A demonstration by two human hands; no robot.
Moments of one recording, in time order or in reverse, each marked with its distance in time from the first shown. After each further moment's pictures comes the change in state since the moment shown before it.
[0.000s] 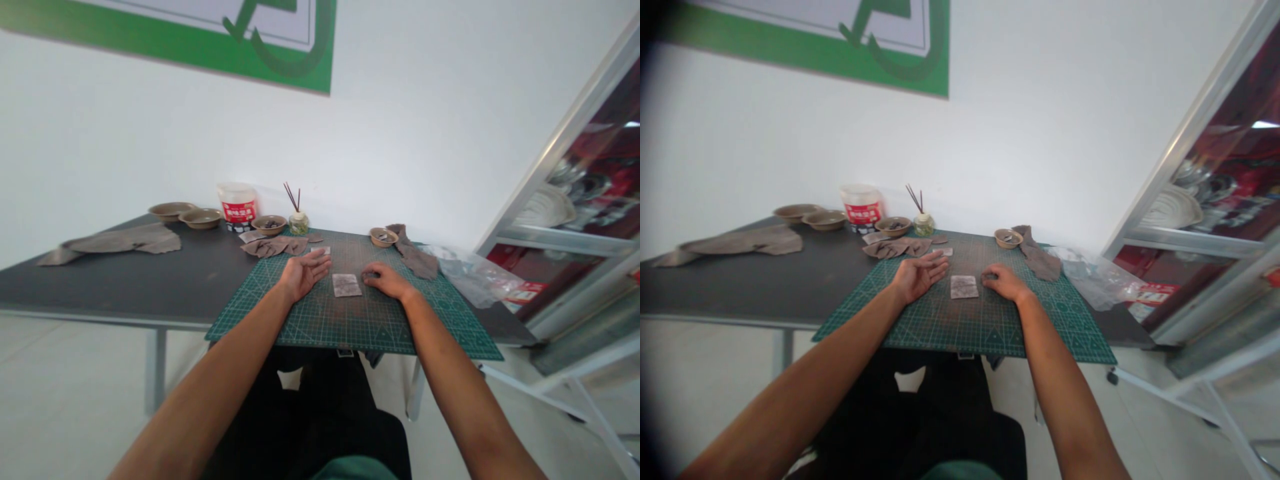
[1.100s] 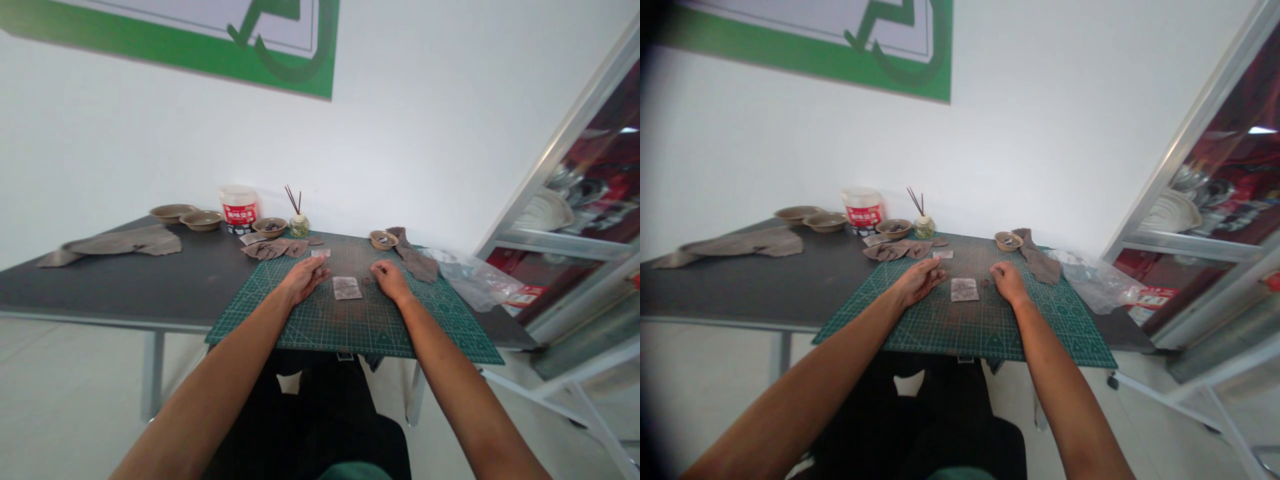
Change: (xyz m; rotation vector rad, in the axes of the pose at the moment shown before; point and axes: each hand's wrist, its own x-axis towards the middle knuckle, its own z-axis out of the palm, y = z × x) left_hand 0.005 -0.009 0.001 0.099 0.003 0.067; right_hand 0.002 0.000 0.009 -0.039 0.420 0.163
